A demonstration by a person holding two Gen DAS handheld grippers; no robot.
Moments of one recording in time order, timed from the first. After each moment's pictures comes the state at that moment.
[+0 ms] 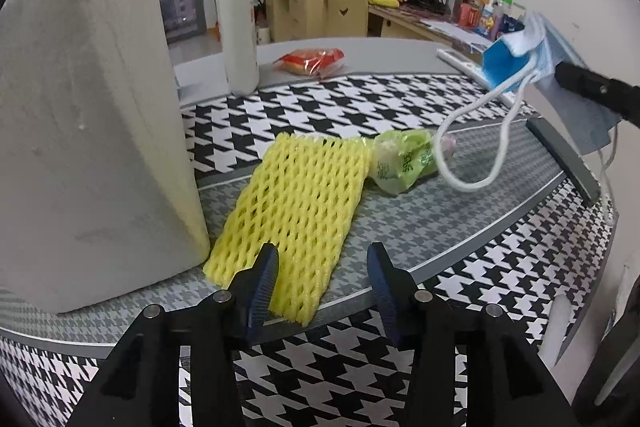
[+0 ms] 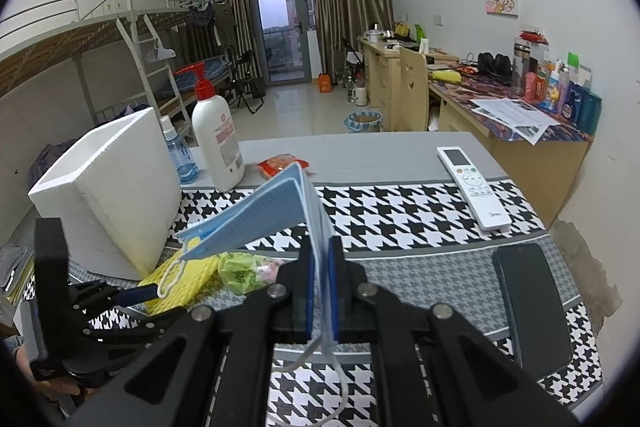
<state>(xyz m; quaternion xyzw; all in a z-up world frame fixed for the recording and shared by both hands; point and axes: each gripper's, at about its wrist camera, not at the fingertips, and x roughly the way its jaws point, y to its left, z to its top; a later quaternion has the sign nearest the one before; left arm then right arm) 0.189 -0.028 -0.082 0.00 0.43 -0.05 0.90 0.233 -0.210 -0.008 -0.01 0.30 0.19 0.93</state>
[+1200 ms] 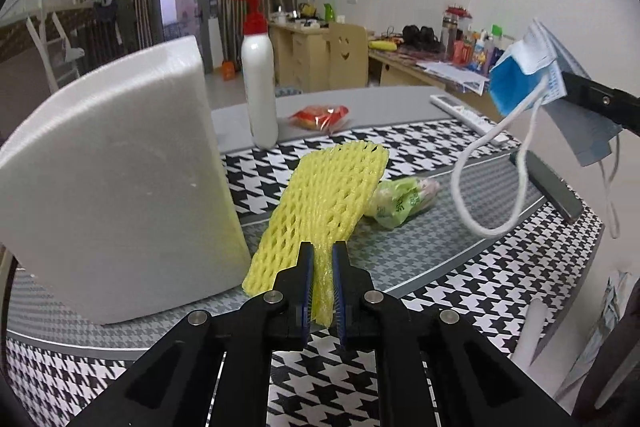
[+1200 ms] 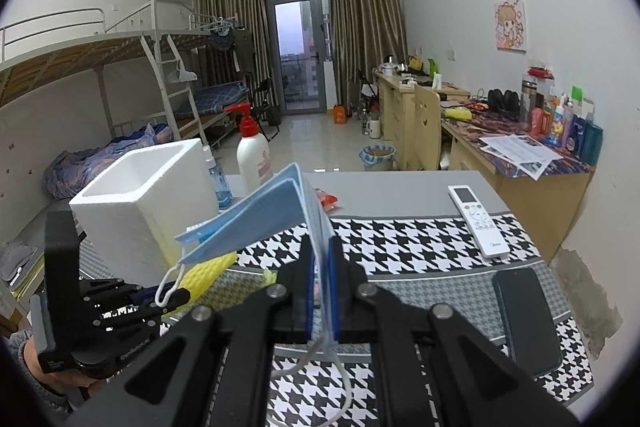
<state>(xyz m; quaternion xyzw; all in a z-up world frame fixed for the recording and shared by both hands) 0.151 -0.014 -0.039 0.01 0.35 -0.05 0.94 0.194 -0.201 0.027 -0.01 0.24 0.21 0.95</state>
